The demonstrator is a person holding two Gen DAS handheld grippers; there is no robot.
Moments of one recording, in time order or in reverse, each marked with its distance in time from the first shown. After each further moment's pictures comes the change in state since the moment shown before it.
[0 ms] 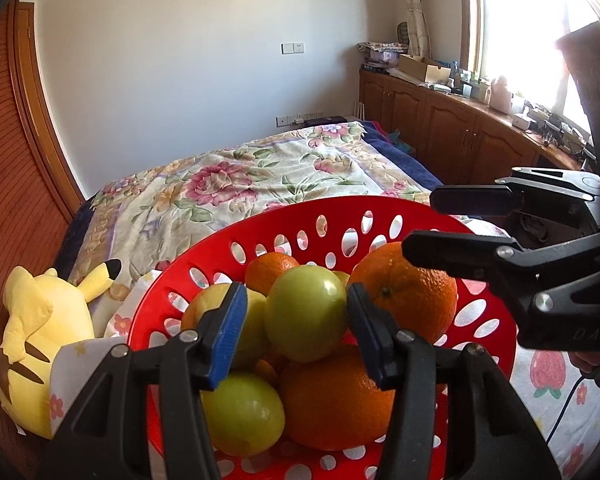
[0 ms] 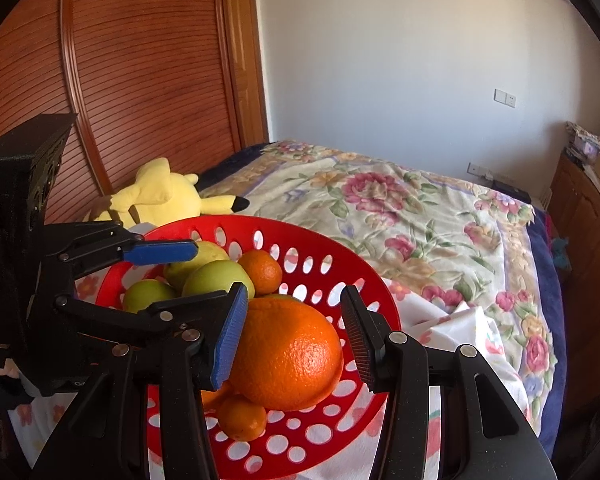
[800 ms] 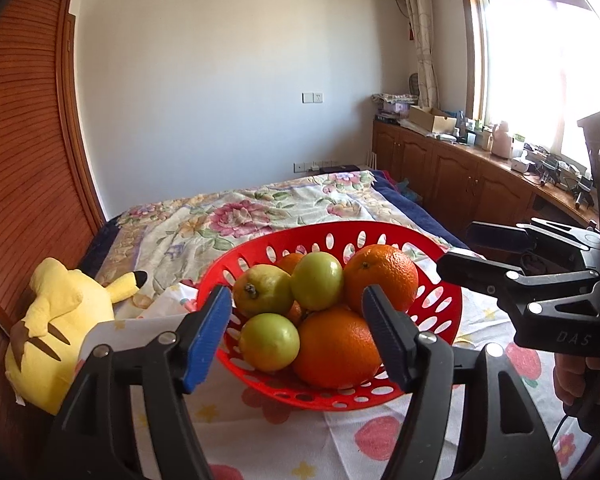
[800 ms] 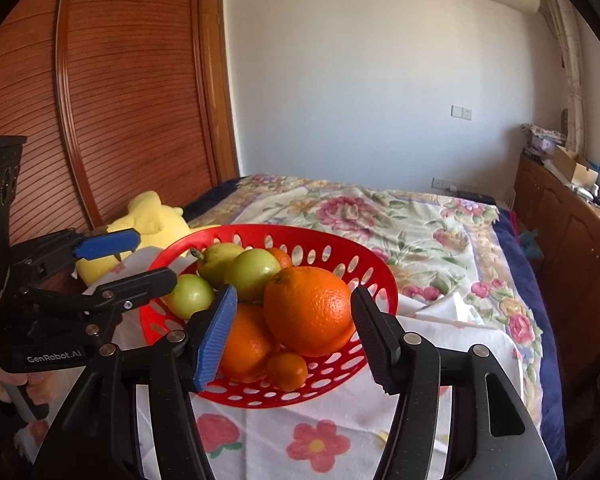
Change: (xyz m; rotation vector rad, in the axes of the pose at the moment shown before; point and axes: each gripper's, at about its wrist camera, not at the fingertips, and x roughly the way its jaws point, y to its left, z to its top) left arm -0.100 0.006 -0.045 -0.055 -0.196 0.053; right arm -0.067 0.048 -0.039 0.082 -0.142 -0.121
